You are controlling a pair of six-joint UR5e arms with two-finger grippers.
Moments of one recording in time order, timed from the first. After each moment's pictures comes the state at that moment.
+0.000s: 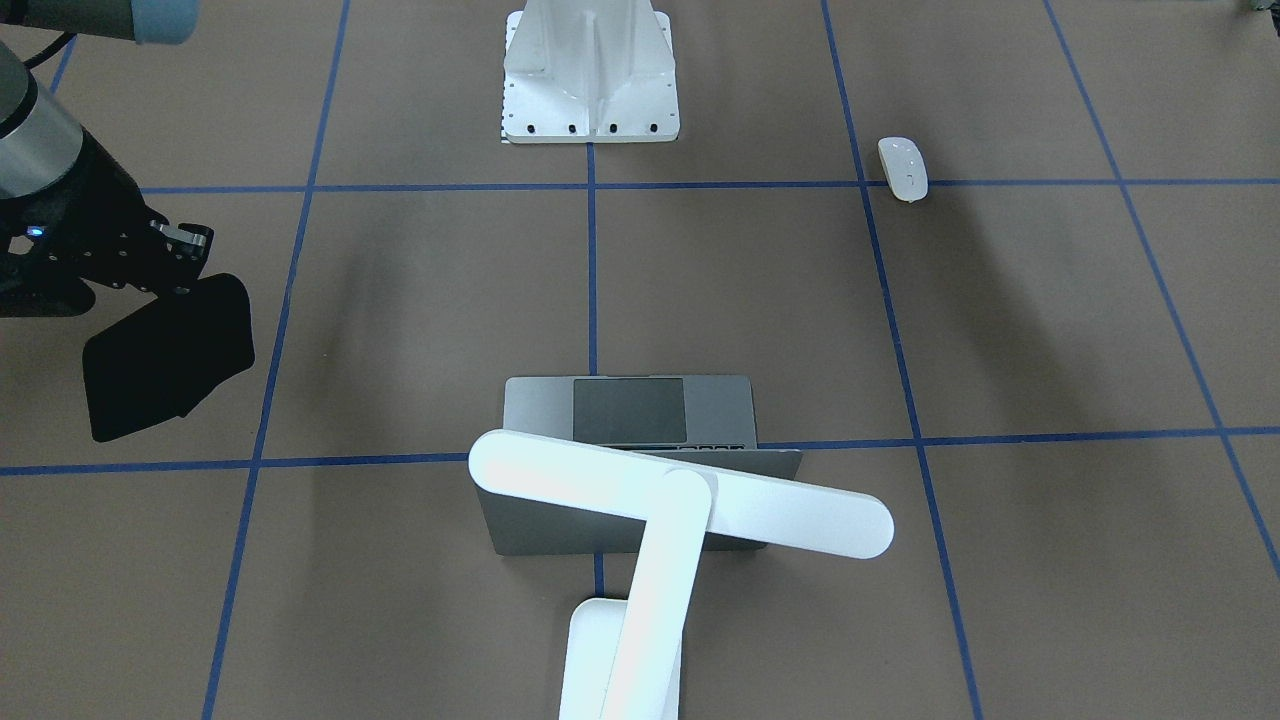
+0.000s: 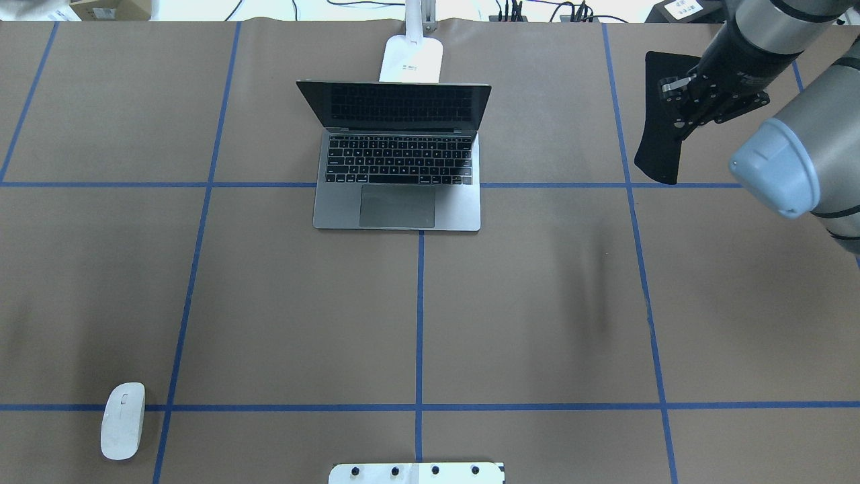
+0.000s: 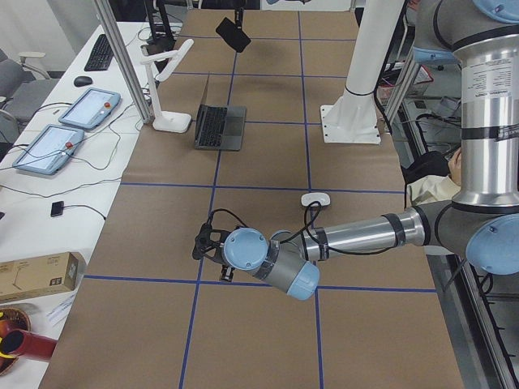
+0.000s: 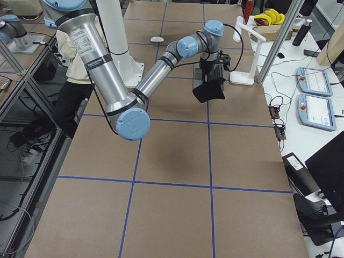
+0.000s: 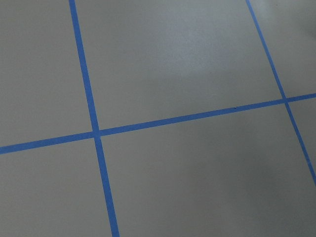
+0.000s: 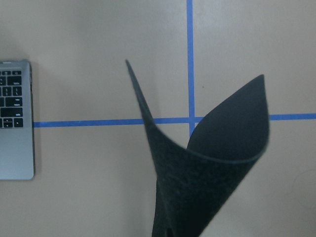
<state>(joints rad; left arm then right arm) -1.61 -1.46 -1.47 -2.26 -2.69 -0.17 1.05 -1.05 1.96 -2.01 2.21 0.71</state>
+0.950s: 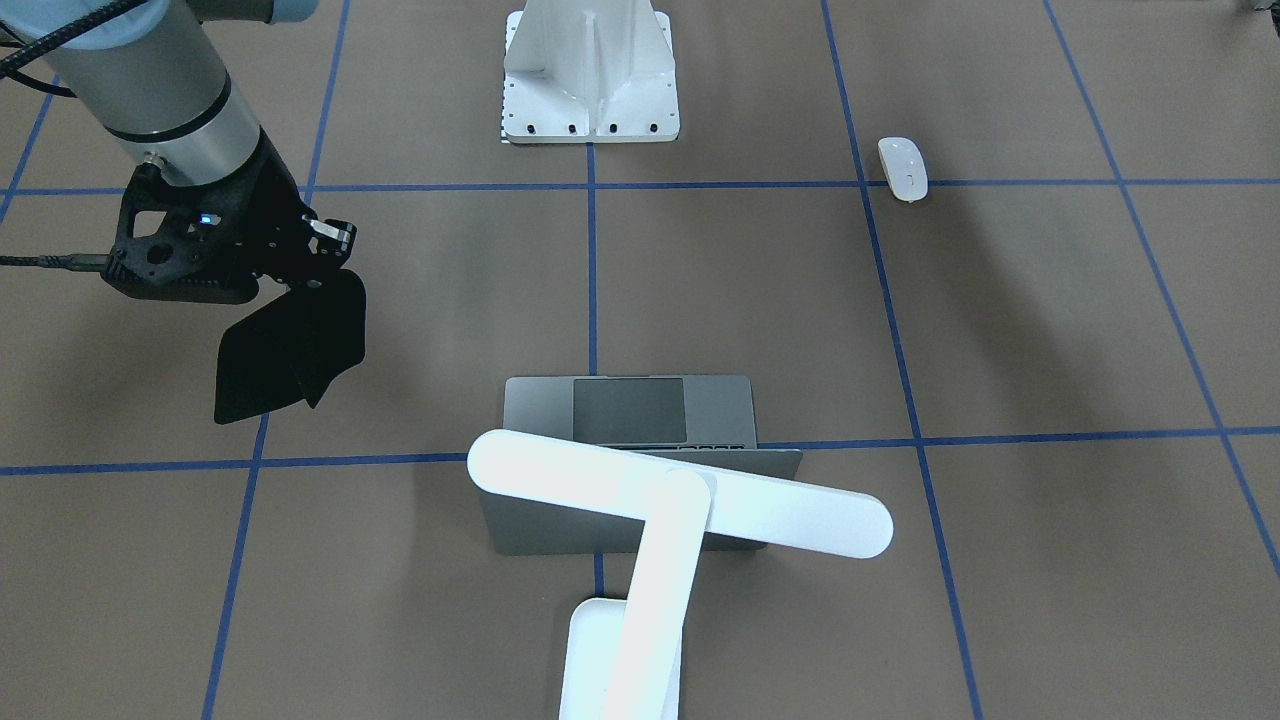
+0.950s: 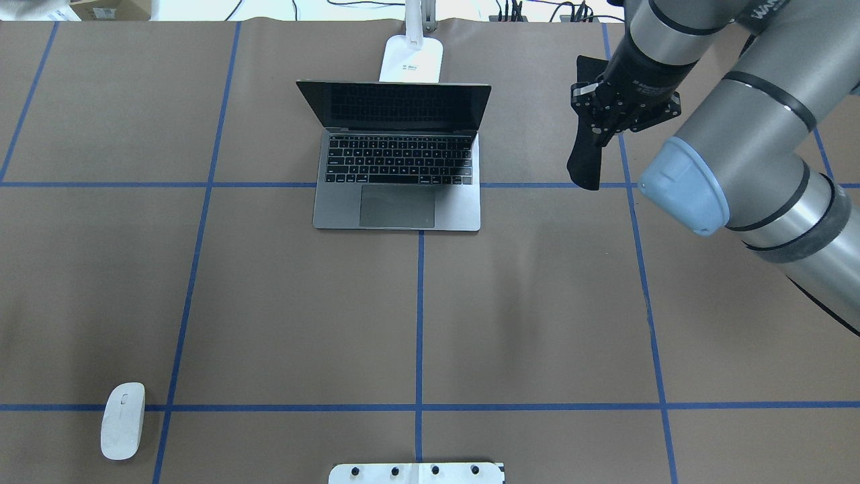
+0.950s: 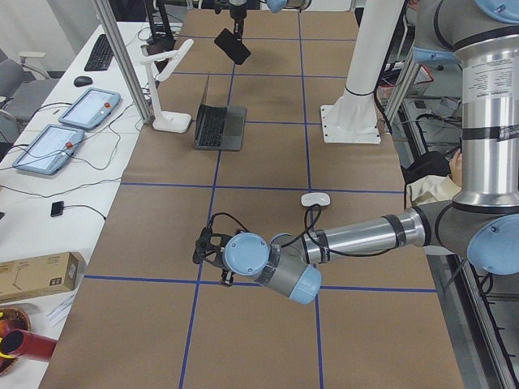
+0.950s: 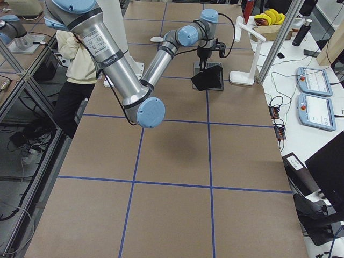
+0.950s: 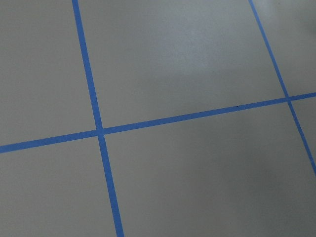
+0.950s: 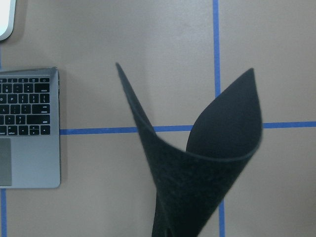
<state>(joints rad) -1.62 -1.46 -1.45 -2.26 -2.69 -0.14 0.93 -0.91 1.90 -2.01 2.16 0.93</state>
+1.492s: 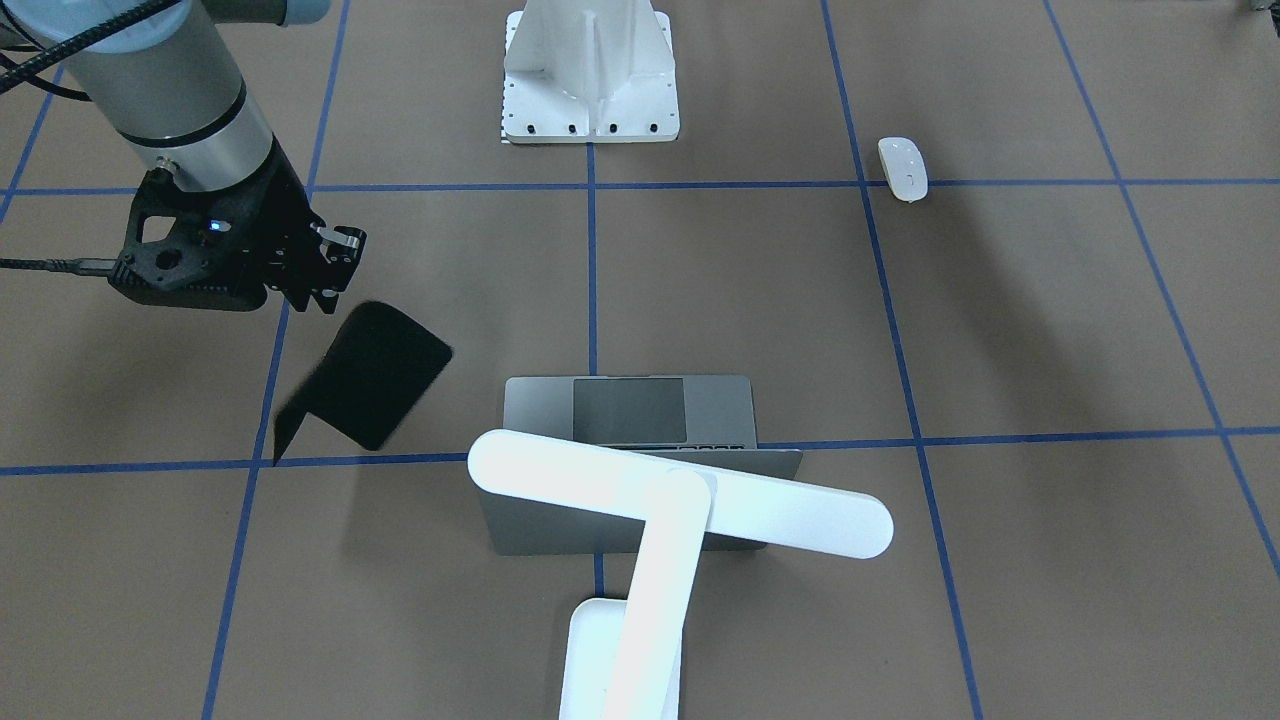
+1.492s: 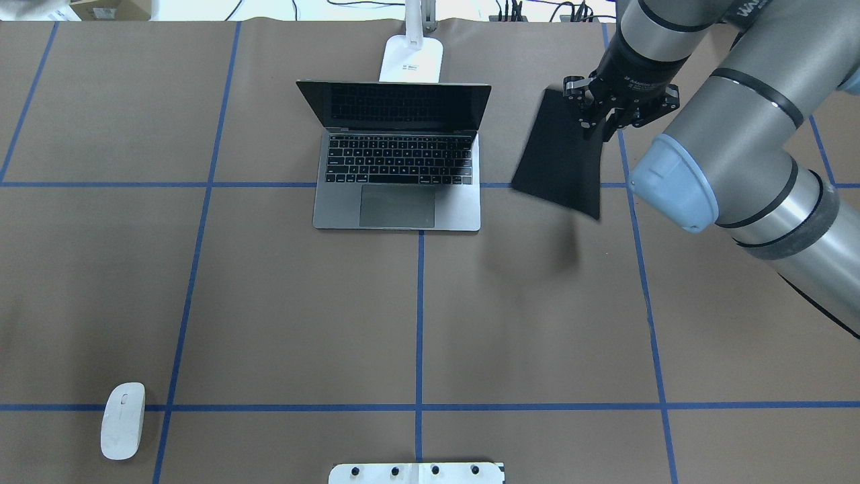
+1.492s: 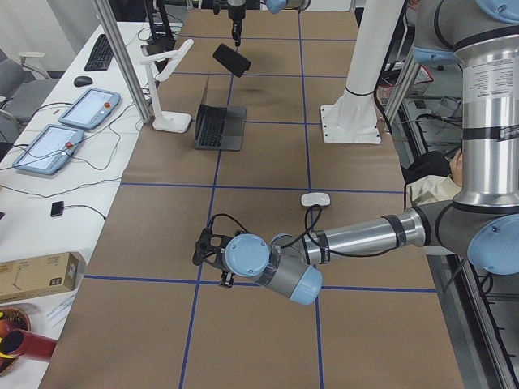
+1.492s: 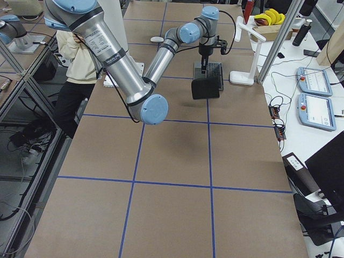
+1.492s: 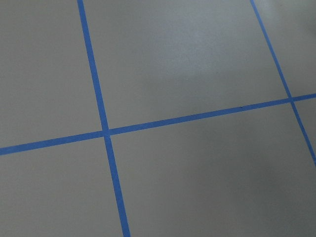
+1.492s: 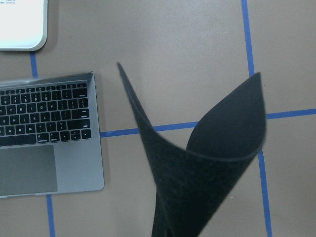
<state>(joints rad) -1.63 -1.46 -1.45 -2.26 -2.69 -0.14 0.93 -0.90 1.89 -2.01 2.12 0.93</state>
